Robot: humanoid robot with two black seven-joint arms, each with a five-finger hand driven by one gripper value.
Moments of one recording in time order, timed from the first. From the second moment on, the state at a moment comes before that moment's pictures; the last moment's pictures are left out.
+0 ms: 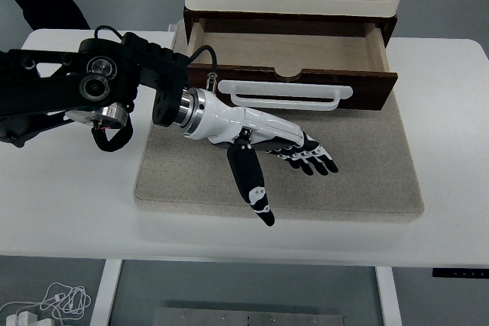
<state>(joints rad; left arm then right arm) -1.42 0.56 -0.13 -1.69 0.50 -0.40 0.34 -0.01 0.00 0.13 0.15 -0.02 0.07 -0.10</state>
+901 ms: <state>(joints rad) -1.45 0.44 -0.13 -1.50 0.49 -0.40 0.53 -0.01 0.00 0.13 0.15 -0.02 0.07 -0.10</state>
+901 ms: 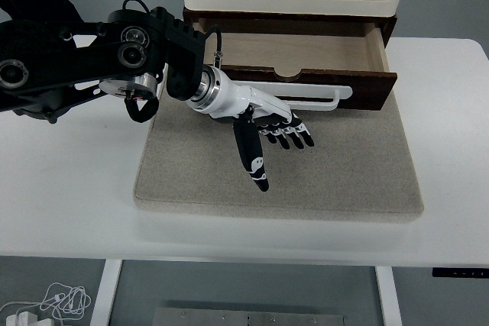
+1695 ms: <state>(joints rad) -1.45 0.45 -0.13 -1.42 0.49 -0.39 0.53 -0.01 0.00 0.13 0.15 -0.02 0.07 -0.10</state>
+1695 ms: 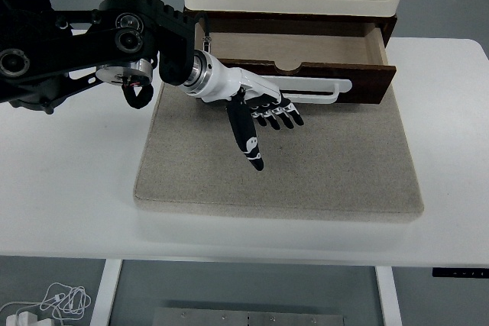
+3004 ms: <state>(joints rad) -1.45 0.43 -0.14 -1.26 0.53 -0.36 0.52 -0.01 0.00 0.13 0.15 -0.02 0.07 -0.10</state>
